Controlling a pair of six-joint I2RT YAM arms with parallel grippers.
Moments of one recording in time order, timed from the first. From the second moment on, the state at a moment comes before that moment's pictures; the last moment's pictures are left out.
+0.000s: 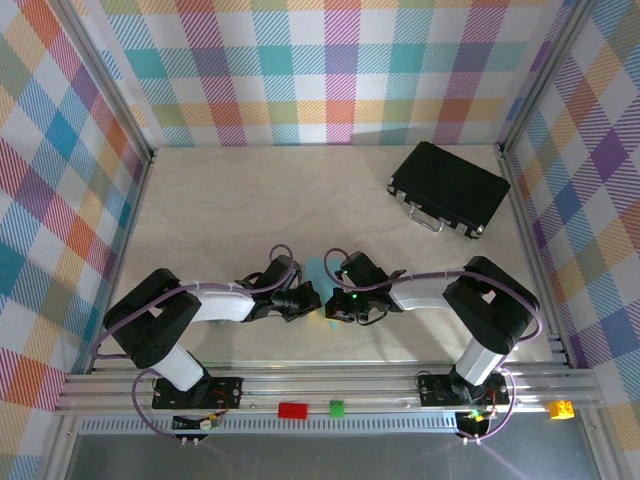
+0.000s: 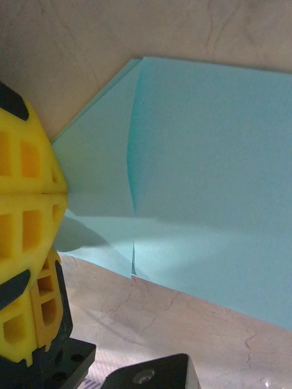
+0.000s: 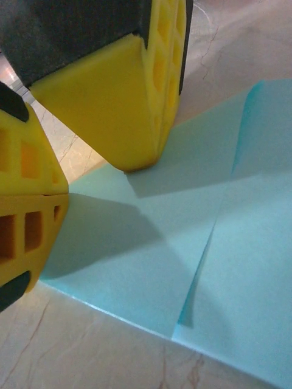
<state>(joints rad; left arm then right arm) -0.73 1.58 0.57 0.13 0.32 -1.06 0.83 1.68 0.70 -0.04 -0.48 0.88</state>
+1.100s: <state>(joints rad) -0.61 1.60 0.61 0.19 0.47 -0.97 0.81 1.68 0.75 -0.17 -0.50 0.72</state>
